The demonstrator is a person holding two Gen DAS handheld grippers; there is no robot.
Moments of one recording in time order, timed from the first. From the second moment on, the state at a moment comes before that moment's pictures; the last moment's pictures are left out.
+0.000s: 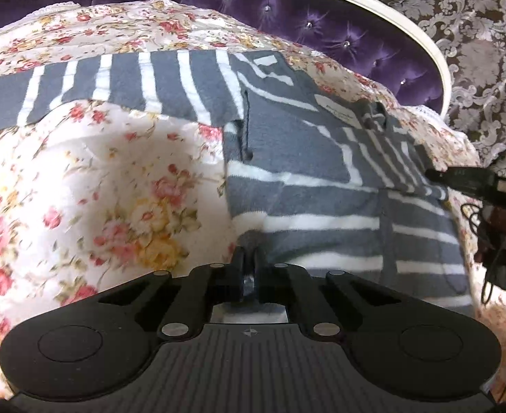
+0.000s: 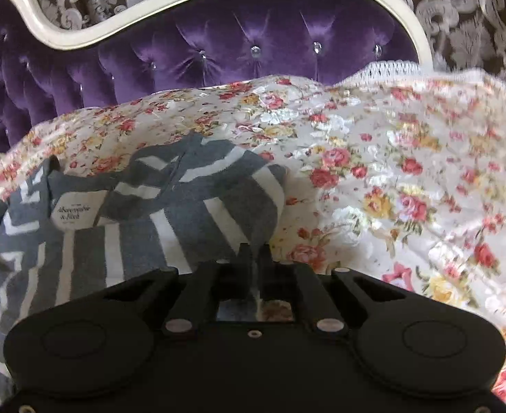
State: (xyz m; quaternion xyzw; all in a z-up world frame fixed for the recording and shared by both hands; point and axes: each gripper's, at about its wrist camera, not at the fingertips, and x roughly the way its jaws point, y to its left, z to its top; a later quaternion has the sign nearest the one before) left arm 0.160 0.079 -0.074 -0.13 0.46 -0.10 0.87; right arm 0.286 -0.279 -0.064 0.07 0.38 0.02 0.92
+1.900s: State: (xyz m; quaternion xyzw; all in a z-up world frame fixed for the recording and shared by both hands) left arm 0.227 0.064 -0.037 -0.16 0.33 -0.10 0.93; right arm 0.269 -0.255 -0.036 0.06 0.31 0.12 0.94
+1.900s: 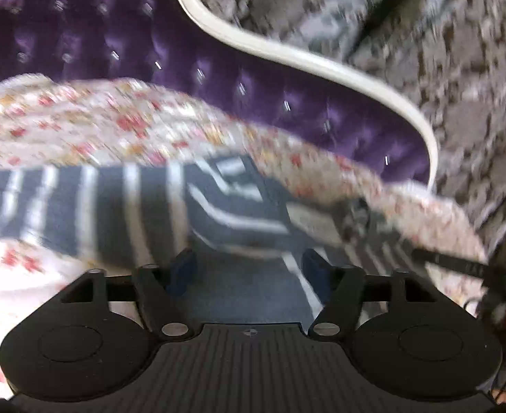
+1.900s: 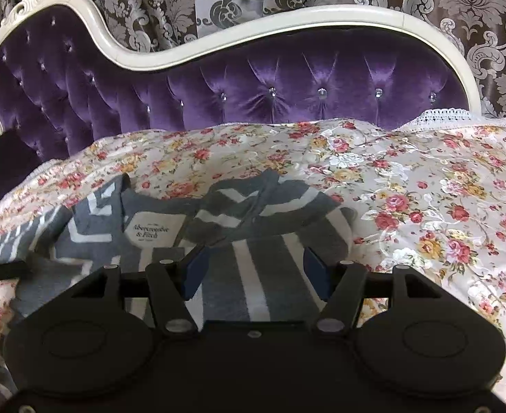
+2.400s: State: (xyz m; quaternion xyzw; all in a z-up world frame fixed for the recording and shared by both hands) left arm 0.209 0.223 -0.040 -0.29 0.31 0.07 0.90; right arm 0.268 -0.260 -0.030 0.10 0.30 0.13 0.94
